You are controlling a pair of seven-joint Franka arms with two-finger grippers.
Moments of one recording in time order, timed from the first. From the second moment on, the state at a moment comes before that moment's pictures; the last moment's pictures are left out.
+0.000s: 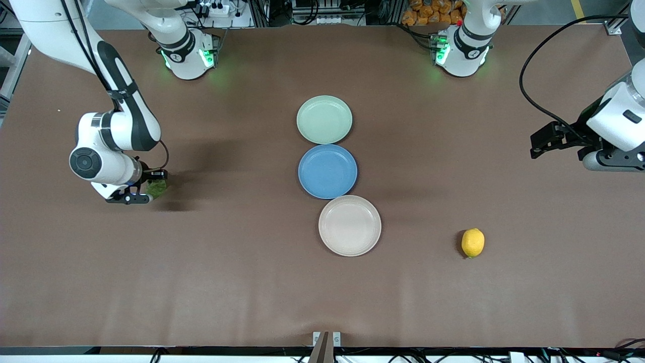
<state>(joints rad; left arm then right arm) -0.06 0.13 -0.07 -1.42 0.02 1.58 -0.07 0.01 0.36 -0.06 -2.18 -0.12 2.28 0.05</state>
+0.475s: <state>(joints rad) -0.06 0.13 -0.07 -1.42 0.02 1.57 -0.07 0.03 0.31 -0.05 -2.12 -0.12 2.21 0.05</state>
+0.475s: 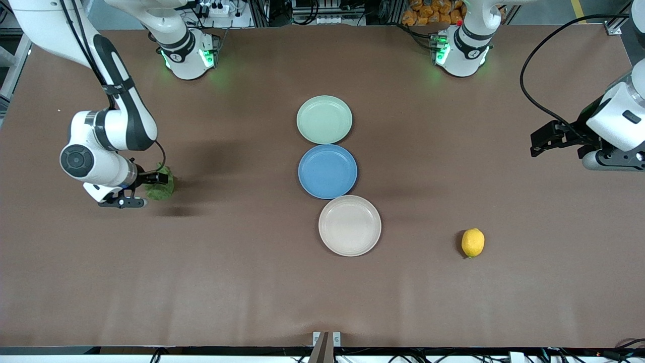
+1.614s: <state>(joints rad) -0.05 0.11 -0.07 -1.42 0.02 1.54 -0.07 0.06 0.16 -0.05 -1.79 -0.12 1.90 0.05</state>
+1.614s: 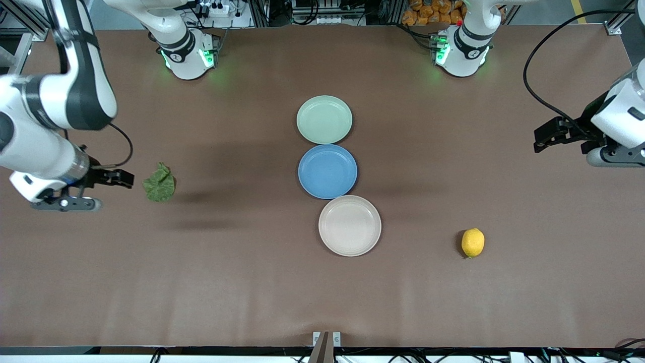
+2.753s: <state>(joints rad) -0.05 0.05 -0.07 -1.42 0.03 1.53 -0.07 0.00 0.03 0.01 -1.49 -0.12 1.57 0.05</state>
